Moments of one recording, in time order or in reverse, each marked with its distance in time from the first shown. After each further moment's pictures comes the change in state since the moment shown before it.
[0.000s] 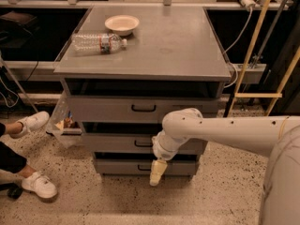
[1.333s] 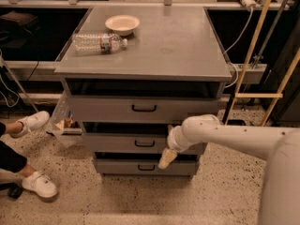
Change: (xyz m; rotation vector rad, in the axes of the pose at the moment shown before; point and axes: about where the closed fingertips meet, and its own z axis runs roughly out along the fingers) arm 0.063 -0.089 0.008 0.273 -0.093 0.114
